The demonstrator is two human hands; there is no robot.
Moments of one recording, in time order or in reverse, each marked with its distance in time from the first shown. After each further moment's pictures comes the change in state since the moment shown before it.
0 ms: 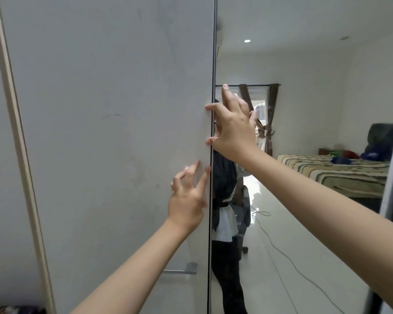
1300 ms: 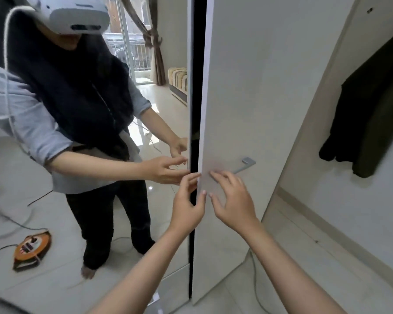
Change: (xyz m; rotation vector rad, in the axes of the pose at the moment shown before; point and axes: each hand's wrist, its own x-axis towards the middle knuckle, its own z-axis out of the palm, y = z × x) left_hand -0.098 0.394 0.221 -1.363 -0.575 -0.431; right_hand -0.393 0.371 -0.098 -0.156 -0.210 0.522
